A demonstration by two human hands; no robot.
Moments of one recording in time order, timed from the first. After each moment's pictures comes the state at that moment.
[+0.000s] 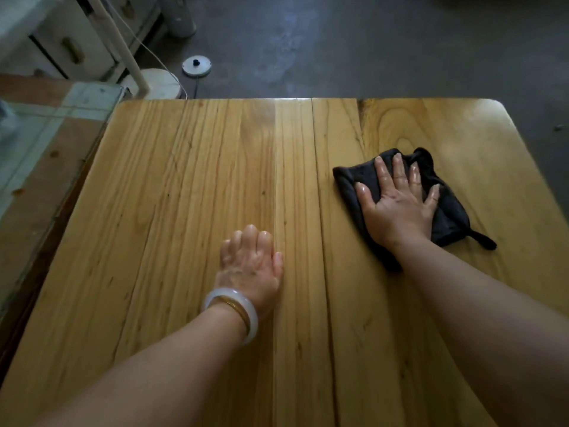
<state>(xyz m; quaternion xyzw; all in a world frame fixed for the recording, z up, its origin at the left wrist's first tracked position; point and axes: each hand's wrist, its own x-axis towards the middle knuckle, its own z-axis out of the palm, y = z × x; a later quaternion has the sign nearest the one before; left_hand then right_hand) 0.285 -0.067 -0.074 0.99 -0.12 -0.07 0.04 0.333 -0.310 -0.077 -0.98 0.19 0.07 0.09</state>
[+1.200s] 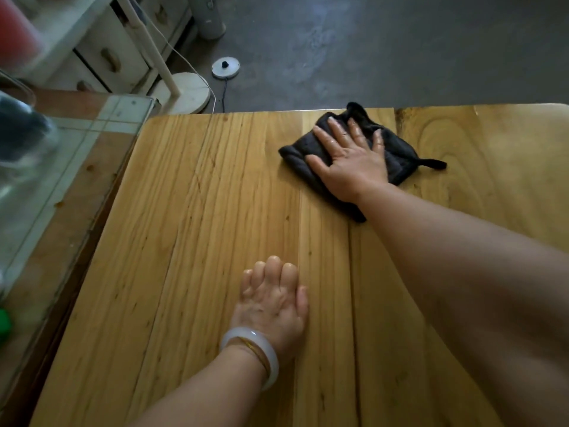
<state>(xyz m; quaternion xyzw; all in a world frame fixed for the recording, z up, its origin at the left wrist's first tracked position) 0.284 -0.066 -0.087 0.99 -0.13 0.08 0.05 0.471 -0.245 -0.076 -0.99 -0.02 0.08 0.07</state>
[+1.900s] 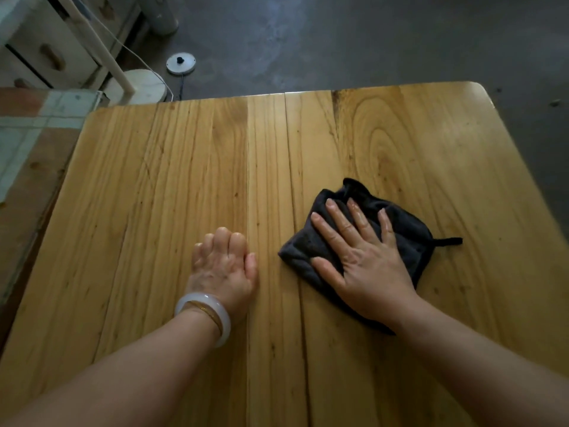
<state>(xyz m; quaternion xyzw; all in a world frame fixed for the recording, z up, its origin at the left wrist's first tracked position) 0.281 -0.066 -0.078 0.99 -0.13 0.01 0.03 0.244 -0.295 -0.068 -0.99 -0.04 0.11 0.09</state>
